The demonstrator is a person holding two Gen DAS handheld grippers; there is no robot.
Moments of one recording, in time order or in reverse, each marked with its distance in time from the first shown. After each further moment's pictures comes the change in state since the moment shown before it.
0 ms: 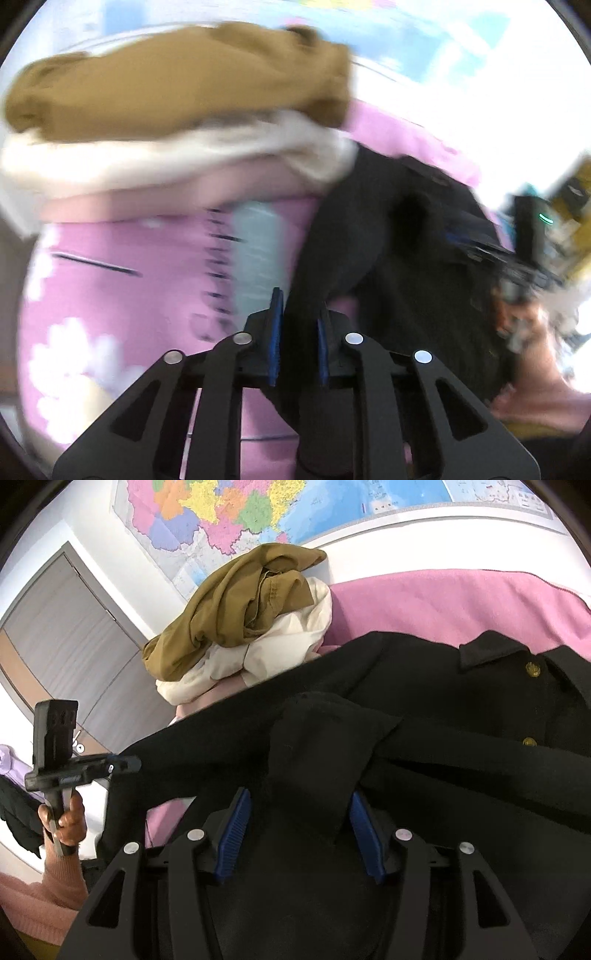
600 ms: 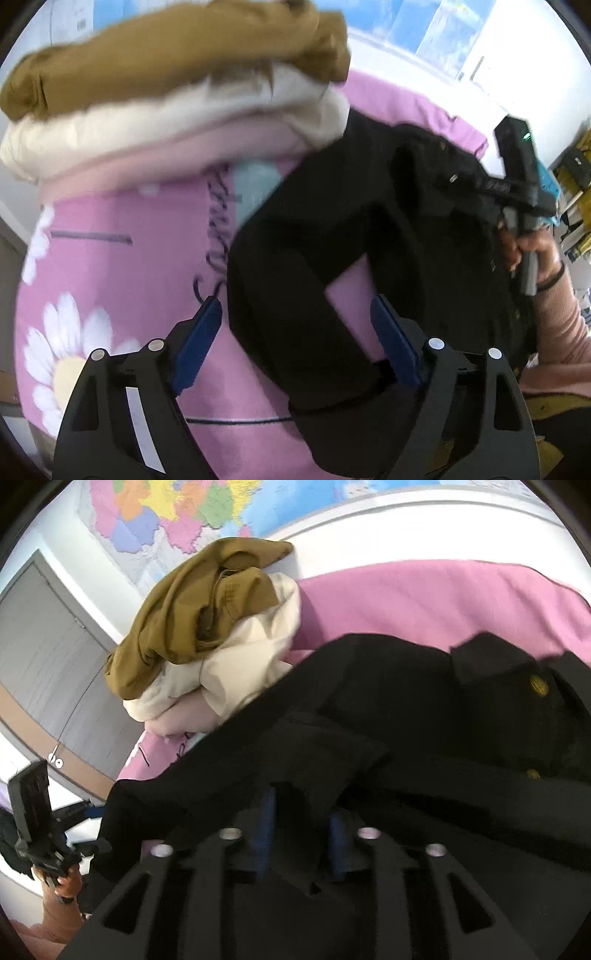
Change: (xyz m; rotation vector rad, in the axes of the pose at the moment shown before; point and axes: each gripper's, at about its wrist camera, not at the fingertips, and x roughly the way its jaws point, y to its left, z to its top) left arm 0.025 -0.010 -0.042 0.064 0.074 -0.064; right arm 0.030 -0.017 0.022 0.061 0.018 -0.094
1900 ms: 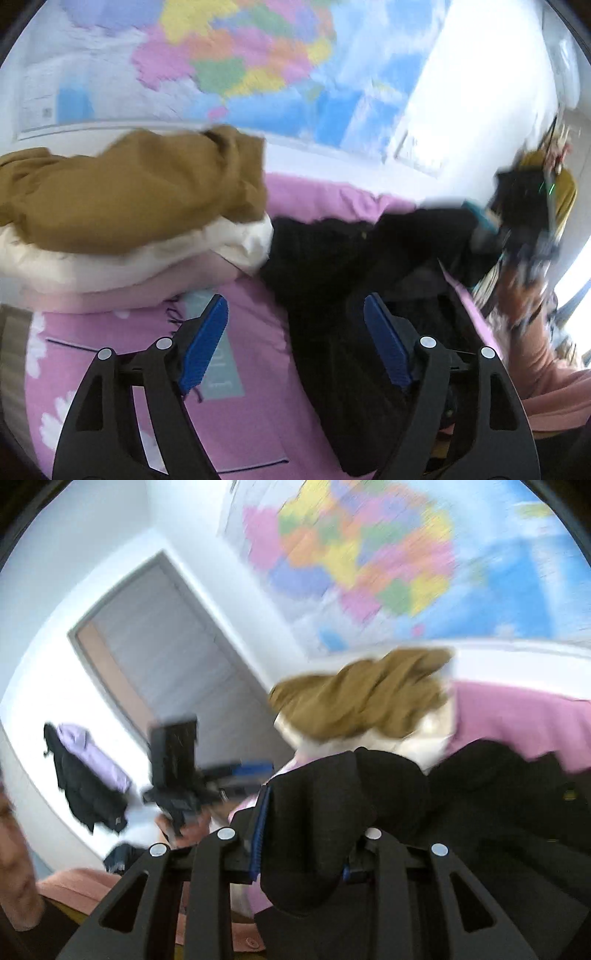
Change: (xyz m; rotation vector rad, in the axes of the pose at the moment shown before) left arm -0.079 -0.036 0.056 0.120 -0.284 -0.194; right arm -0.162 0.085 0.014 -0.209 -0.165 0.401
